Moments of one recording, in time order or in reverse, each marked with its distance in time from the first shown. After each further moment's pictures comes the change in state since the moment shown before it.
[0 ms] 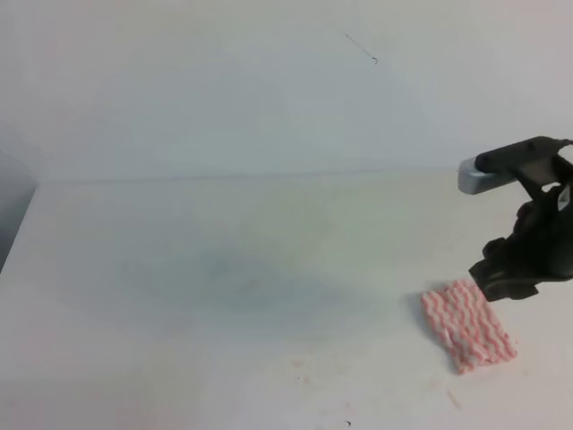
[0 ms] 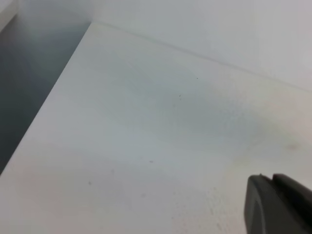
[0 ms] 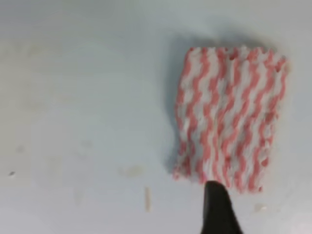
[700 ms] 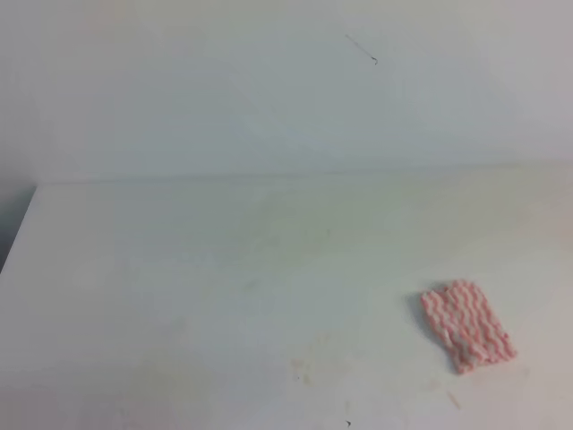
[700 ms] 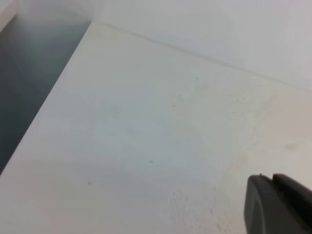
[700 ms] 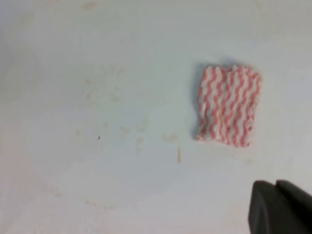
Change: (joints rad) left arm 0.000 0.000 0.000 0.000 0.000 0.000; right arm 0.002 -0.543 0.001 0.074 0.268 -0.033
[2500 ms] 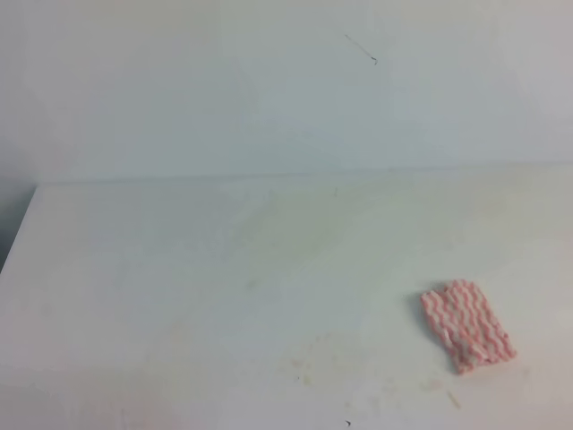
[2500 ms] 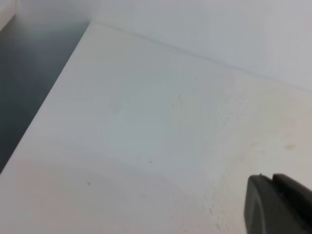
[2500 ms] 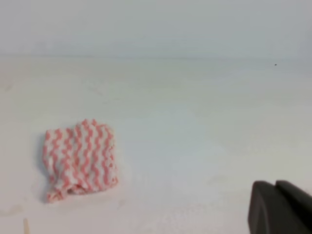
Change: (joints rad) left arm 0.000 0.000 0.000 0.000 0.000 0.000; right arm -0.445 -1.112 1.137 0.110 -0.805 -0.174
